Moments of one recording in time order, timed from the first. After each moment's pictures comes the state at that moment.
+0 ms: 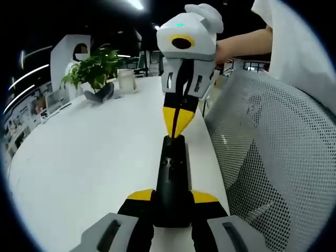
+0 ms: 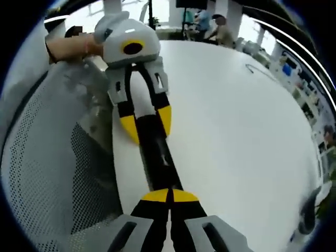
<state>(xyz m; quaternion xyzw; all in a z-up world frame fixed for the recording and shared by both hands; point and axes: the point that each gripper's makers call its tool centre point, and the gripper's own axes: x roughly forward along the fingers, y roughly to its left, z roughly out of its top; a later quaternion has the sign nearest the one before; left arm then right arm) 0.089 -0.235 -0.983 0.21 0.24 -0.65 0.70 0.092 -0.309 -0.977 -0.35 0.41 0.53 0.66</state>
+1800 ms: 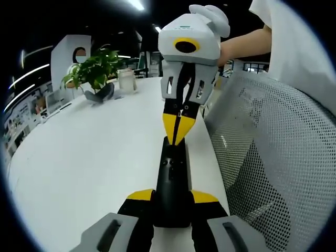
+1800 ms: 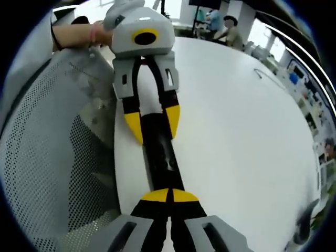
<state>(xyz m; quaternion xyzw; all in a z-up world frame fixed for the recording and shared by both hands) 0.089 -0.236 -0.984 0.20 0.23 -0.65 0.70 0.091 -0.293 -0.979 -0.36 0.39 0.55 0.65</state>
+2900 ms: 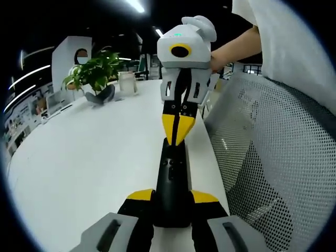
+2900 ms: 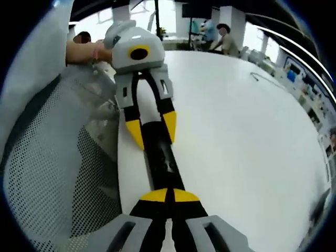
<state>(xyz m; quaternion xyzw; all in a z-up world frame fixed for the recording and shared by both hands) 0.089 -0.235 -0.985 0.19 0.23 -0.65 0.70 0.090 -0.292 -0.977 -0.29 0.36 0.58 0.67</state>
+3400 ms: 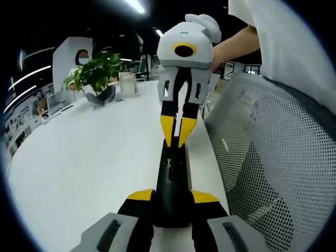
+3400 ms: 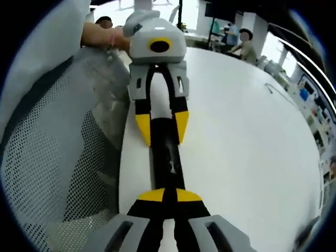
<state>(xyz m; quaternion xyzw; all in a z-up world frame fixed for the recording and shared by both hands) 0.093 -0.235 -0.984 0.19 0.22 -0.65 0.70 0.092 -0.289 -0.978 -0.36 0.34 0.60 0.63</state>
